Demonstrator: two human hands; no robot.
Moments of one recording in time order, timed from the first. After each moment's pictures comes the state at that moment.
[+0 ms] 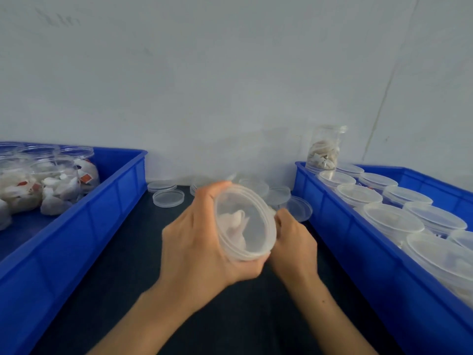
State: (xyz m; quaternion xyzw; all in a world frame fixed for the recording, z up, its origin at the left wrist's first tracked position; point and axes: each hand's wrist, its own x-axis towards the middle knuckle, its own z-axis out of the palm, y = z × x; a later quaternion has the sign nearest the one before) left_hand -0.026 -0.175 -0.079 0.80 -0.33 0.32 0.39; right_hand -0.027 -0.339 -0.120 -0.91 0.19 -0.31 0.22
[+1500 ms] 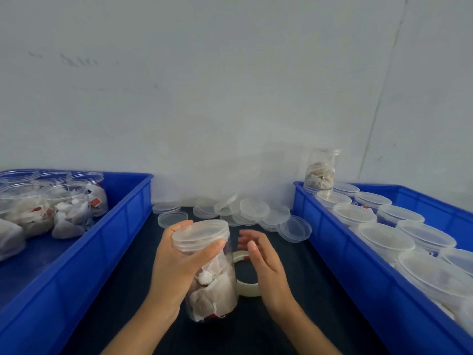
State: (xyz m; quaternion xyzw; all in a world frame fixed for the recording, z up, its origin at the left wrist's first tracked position) left_hand 0.027 -0.163 -0.116 0.66 -0.19 0.11 0.72; right_hand -0.023 -0.315 -0.135 -0.77 -0.01 -0.26 0.58
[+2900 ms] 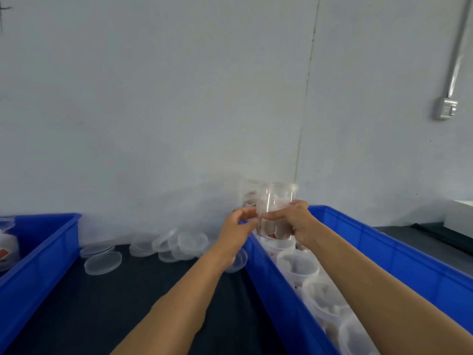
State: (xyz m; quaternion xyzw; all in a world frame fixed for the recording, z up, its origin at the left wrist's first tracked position) left_hand 0.032 -0.388 -0.027 0.62 -0.32 -0.14 0.70; right_hand -0.047 -0.509 0.022 -0.67 0.28 -0.25 0.64
